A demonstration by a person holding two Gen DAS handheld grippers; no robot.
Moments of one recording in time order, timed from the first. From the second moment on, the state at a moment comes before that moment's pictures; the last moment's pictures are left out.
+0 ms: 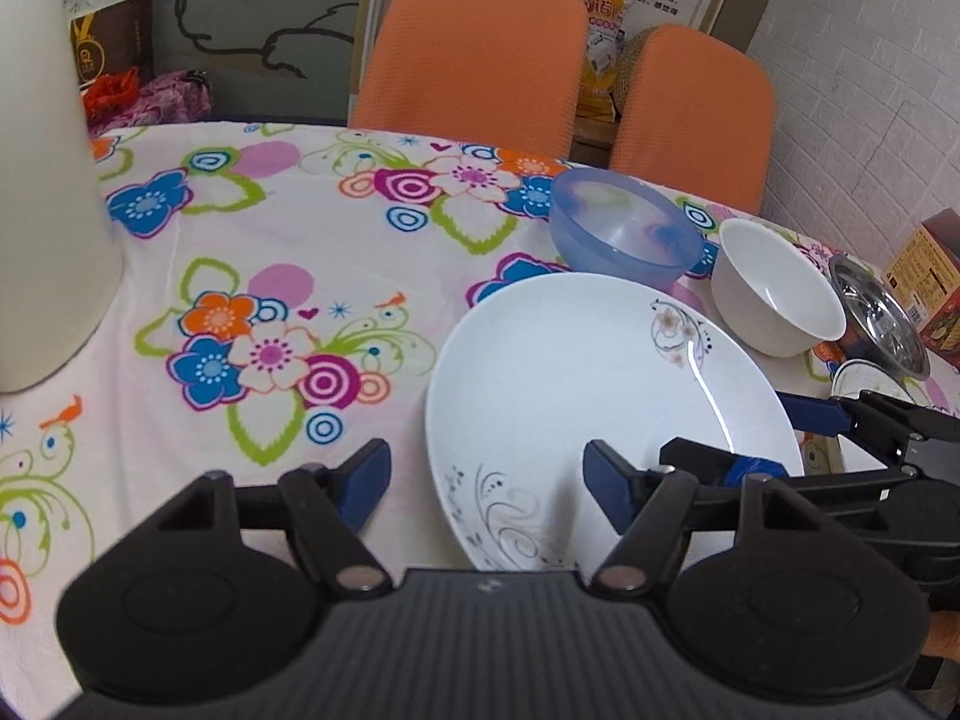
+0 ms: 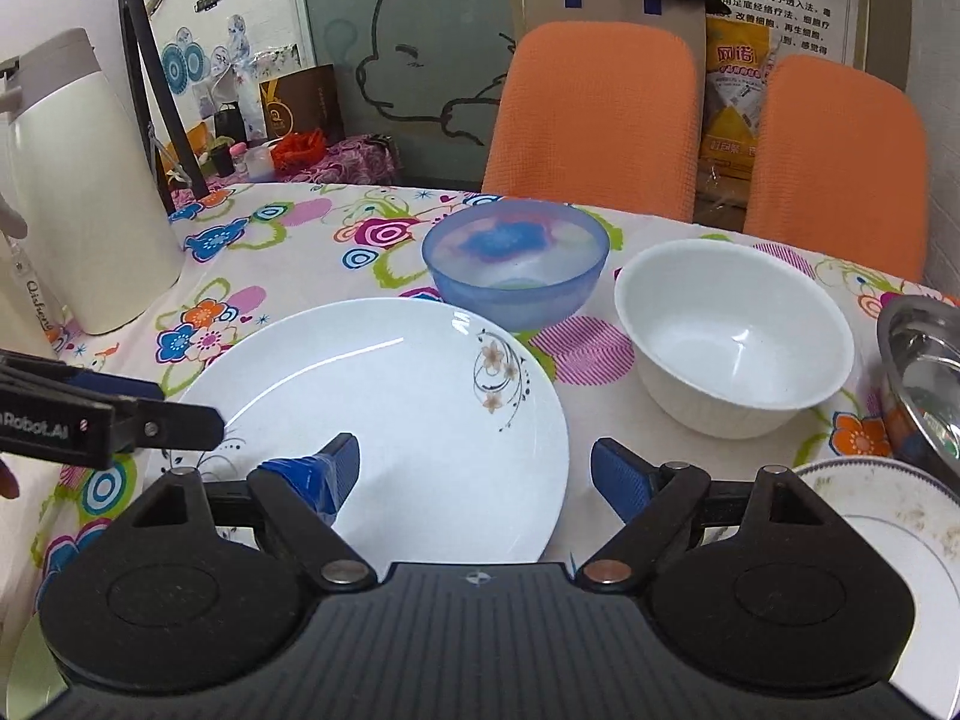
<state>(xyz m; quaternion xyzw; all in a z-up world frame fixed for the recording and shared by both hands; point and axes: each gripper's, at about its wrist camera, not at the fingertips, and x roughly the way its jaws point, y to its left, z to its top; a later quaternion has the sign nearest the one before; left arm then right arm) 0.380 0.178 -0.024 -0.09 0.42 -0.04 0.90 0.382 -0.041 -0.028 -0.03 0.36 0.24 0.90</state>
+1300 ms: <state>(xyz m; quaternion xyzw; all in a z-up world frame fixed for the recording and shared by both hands) 0.276 0.143 0.056 -0.03 0.35 -0.02 0.93 0.288 -0.049 0.032 -0.01 0.27 0.27 0.93</state>
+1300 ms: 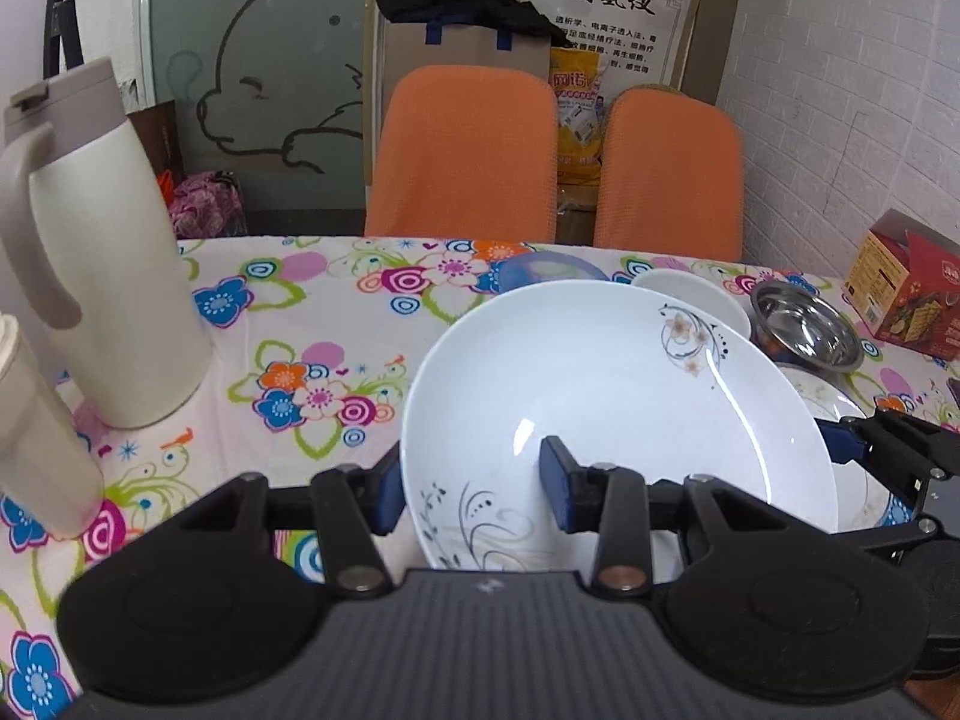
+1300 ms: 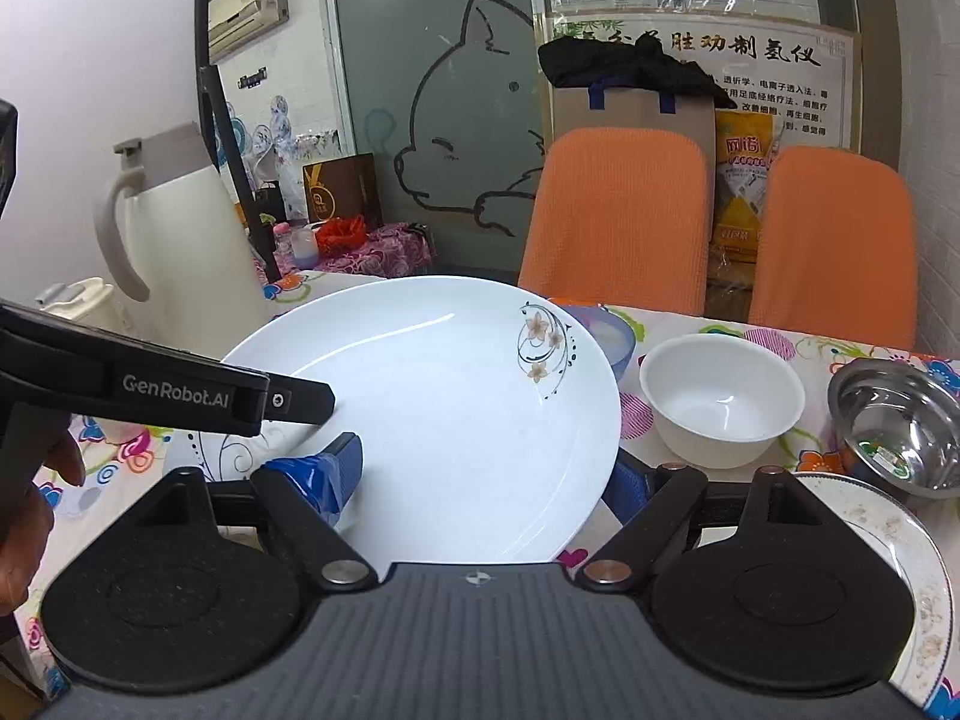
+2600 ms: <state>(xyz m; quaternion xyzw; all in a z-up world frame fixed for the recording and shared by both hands) 0.192 0.154 0.013 -0.04 0.32 -0.01 0.95 0.181 -0.069 -0.020 0.10 0.24 0.23 0.94</state>
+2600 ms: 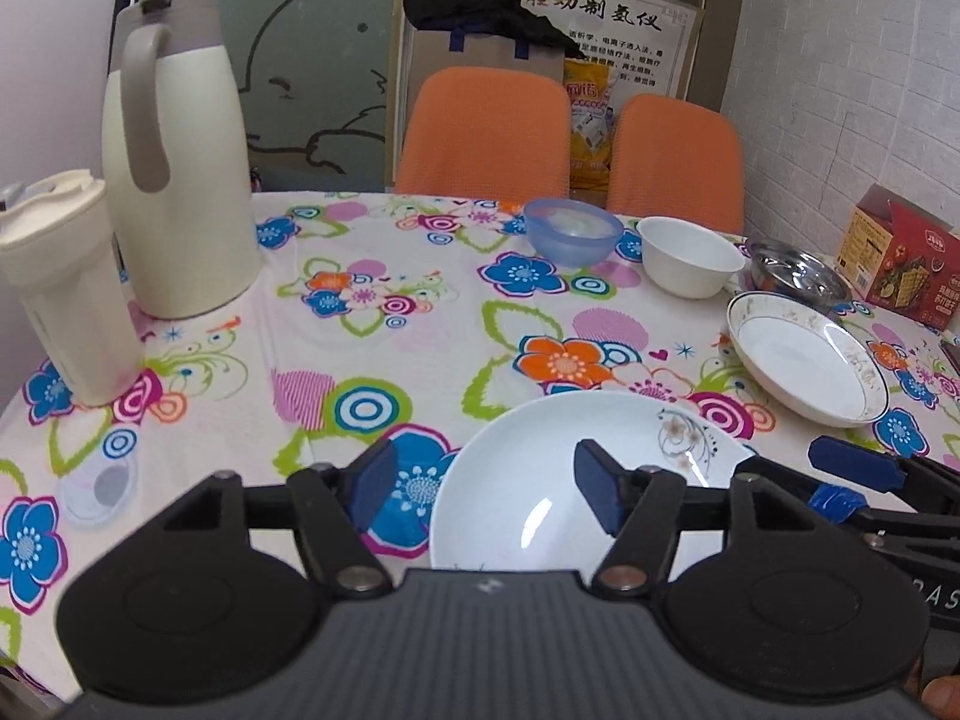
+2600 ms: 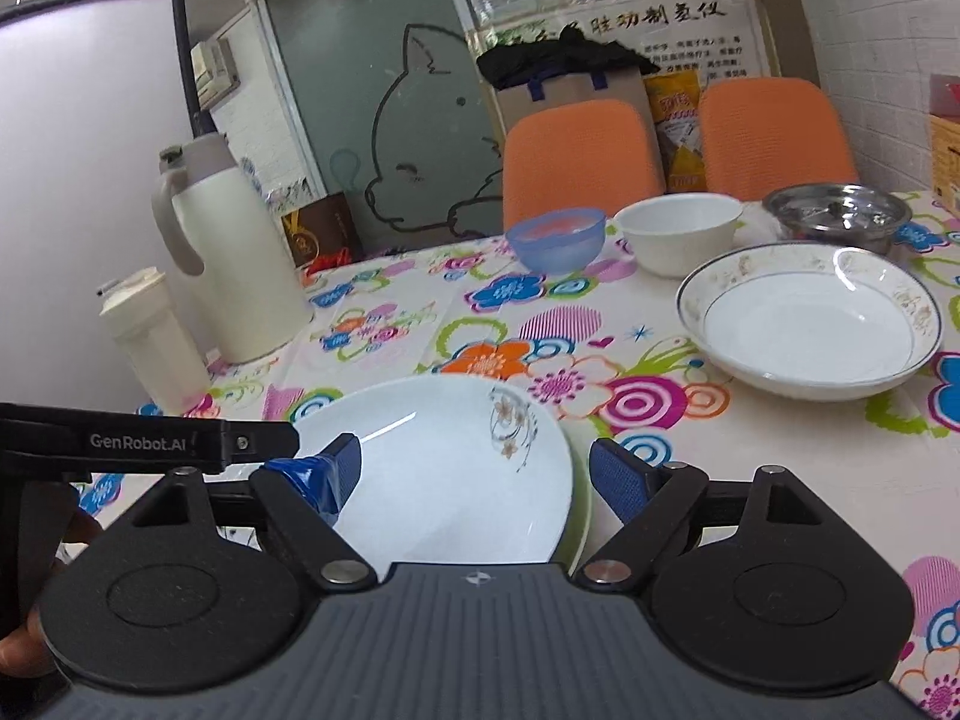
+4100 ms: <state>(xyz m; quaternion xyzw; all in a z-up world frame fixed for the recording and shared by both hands) 0.396 -0.033 -0.014 0.05 0.44 -0.15 0.88 0.321 -0.242 -0.033 0.08 0.33 0.09 0.93</state>
